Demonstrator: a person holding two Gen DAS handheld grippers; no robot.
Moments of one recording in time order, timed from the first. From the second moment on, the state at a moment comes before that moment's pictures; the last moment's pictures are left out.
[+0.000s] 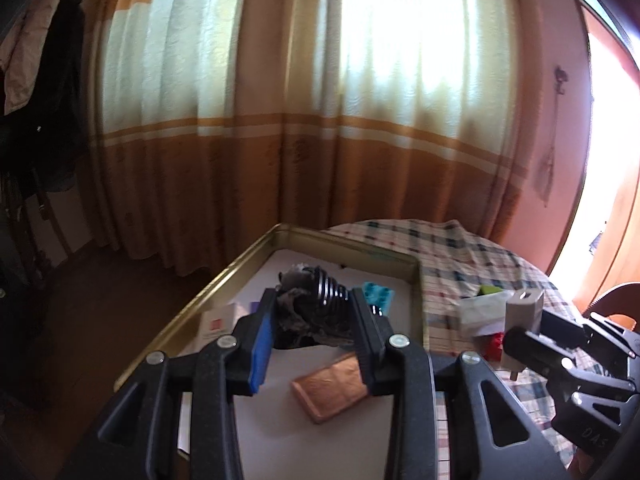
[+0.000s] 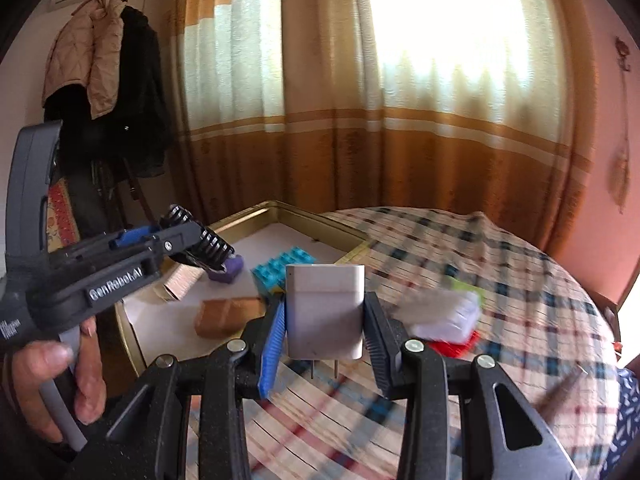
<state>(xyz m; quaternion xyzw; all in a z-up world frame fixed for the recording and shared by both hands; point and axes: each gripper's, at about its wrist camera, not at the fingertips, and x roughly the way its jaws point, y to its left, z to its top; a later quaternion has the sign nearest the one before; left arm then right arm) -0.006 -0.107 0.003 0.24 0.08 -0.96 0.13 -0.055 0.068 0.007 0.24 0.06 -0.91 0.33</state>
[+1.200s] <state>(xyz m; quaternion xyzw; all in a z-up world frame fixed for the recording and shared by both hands) -0.005 -0.141 -0.007 0.27 0.10 -0.94 0.19 -0.085 0.050 -0.001 0.28 0.07 -0.89 0.34</state>
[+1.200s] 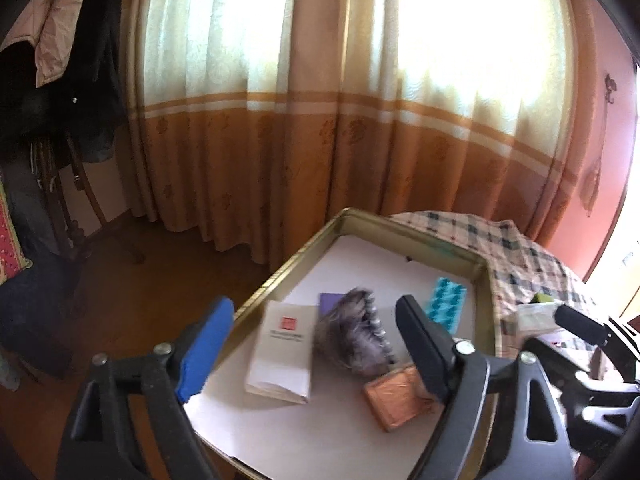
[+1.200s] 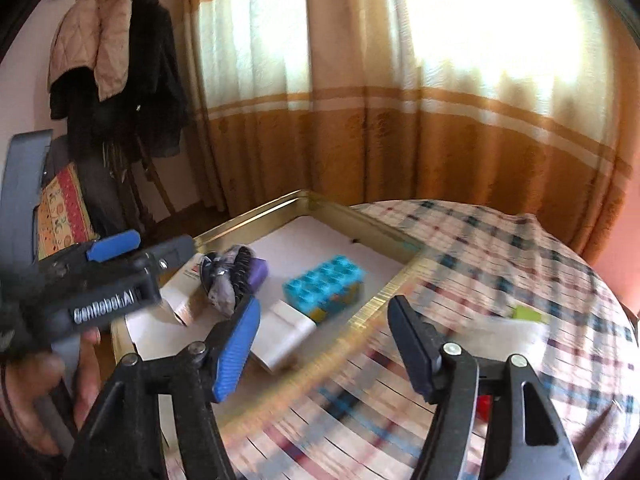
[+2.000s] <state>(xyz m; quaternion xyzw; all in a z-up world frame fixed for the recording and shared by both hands) -0.088 0.028 -0.035 0.36 0.05 -0.93 0.02 -0.153 0.260 -0.051 0.40 -0.03 -0.91 0.07</state>
